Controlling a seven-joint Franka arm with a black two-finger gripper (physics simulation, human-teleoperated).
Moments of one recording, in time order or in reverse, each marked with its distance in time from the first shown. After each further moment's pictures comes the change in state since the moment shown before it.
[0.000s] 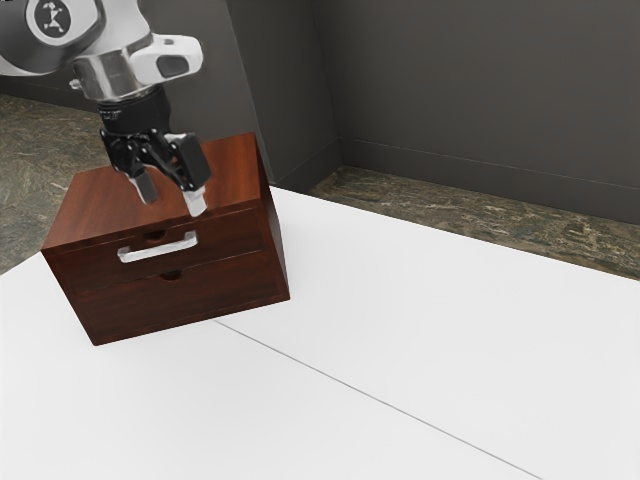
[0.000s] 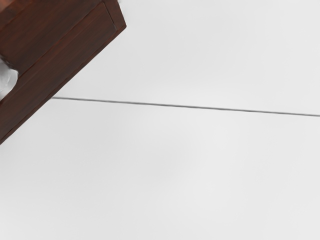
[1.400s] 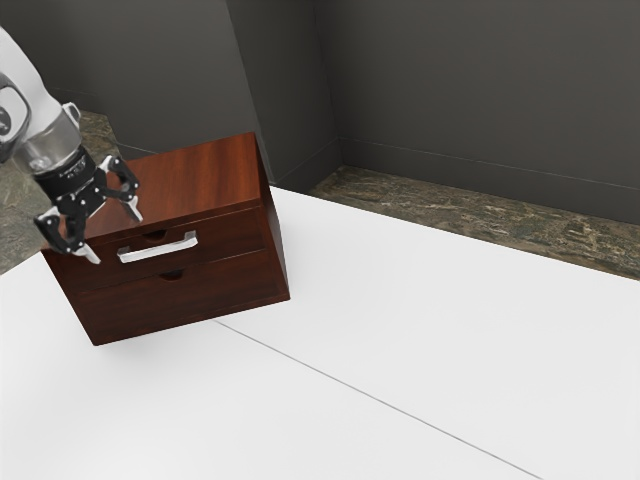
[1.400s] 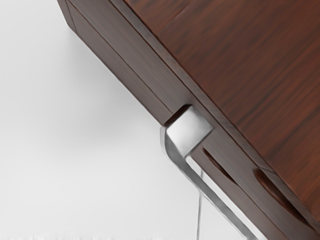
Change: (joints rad) arm 0.157 -0.098 0.191 -0.387 -0.081 0.435 -1.207
